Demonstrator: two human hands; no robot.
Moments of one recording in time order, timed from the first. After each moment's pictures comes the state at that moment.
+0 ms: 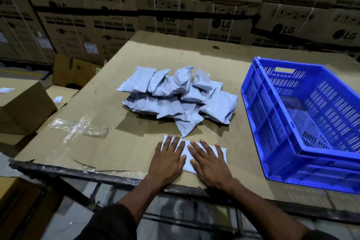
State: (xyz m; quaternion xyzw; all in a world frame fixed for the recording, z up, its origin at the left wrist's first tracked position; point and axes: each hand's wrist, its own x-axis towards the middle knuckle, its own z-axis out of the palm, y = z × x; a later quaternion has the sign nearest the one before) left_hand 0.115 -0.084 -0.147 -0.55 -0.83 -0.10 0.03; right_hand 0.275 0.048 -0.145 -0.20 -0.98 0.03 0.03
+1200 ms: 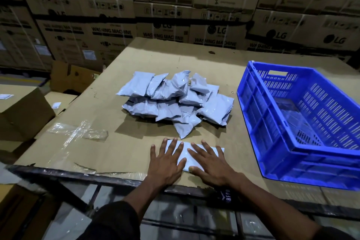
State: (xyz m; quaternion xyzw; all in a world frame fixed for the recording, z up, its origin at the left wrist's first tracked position) left_hand 0.117 -0.088 -0.141 -0.52 -0.85 -0.06 -0.07; right_hand 0.281 0.059 -0.116 -0.16 -0.98 0.11 -0.06
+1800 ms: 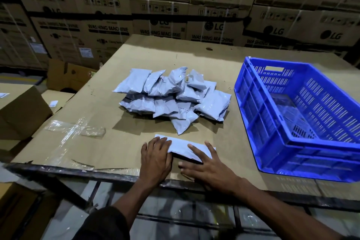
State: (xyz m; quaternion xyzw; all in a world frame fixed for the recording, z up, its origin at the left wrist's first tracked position) left_hand 0.111 -0.109 -0.143 -0.50 -0.83 -0.25 0.07; right_hand 0.308 0.043 -0.109 0.10 -0.98 -0.07 0.13
